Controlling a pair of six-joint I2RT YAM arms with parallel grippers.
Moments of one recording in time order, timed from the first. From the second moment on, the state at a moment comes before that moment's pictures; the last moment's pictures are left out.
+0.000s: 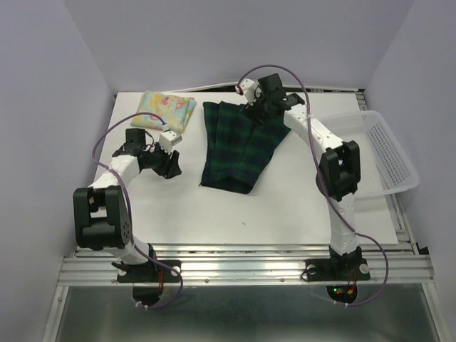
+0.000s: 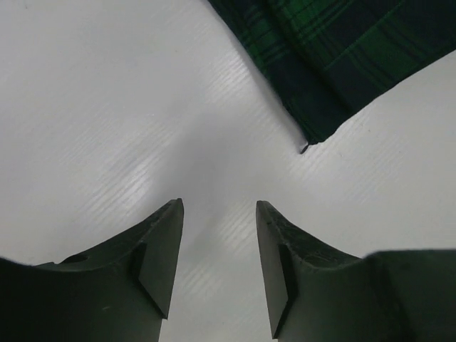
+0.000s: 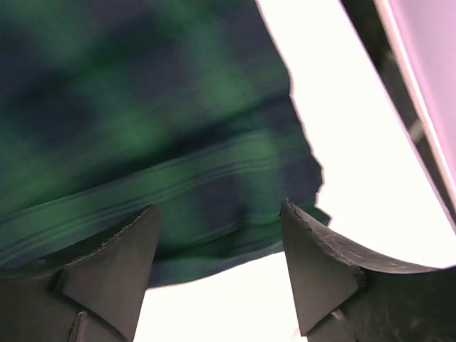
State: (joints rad) left arm 0.04 1.50 0.94 -0.45 0.67 0.56; right arm 0.42 2.24 2.09 -0.60 0.04 -0.57
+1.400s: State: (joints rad) left arm -0.06 1.90 0.96 -0.21 1.04 0.14; right arm 0.84 1.90 1.29 -0.26 -0.08 -0.71
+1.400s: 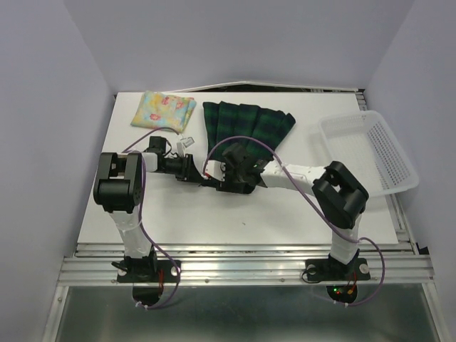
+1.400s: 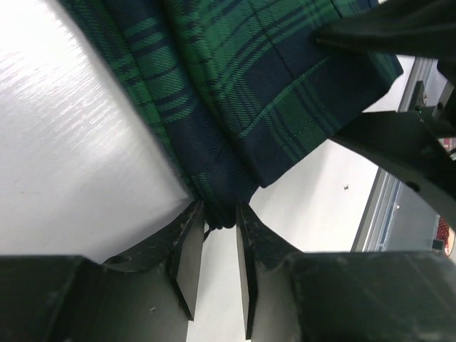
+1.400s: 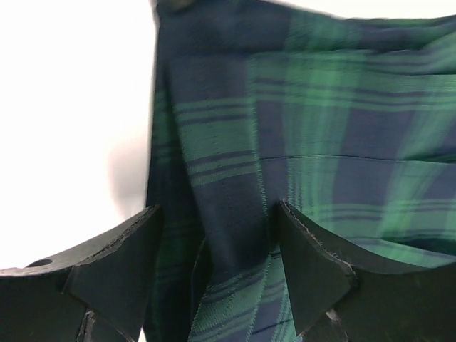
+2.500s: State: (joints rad) left arm -0.06 1.94 0.94 -0.11 1.03 -0.06; right arm 0.86 1.94 1.34 -0.19 0.02 -0.55
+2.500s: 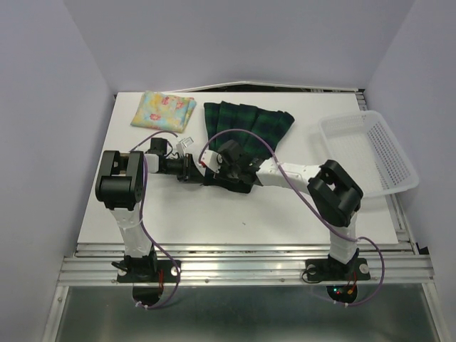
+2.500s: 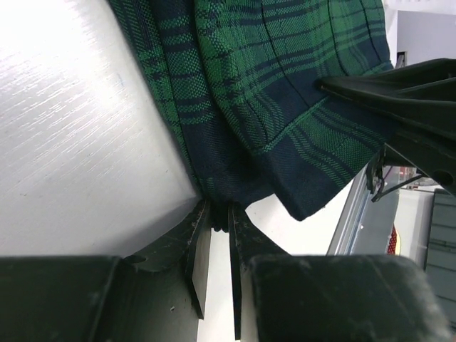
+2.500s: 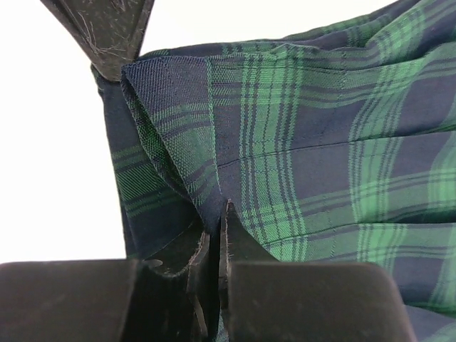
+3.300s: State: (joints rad) left arm -0.03 1.71 0.83 -0.08 1.05 -0.13; right arm 0.86 2.01 1.29 -0.06 0.00 -0.47
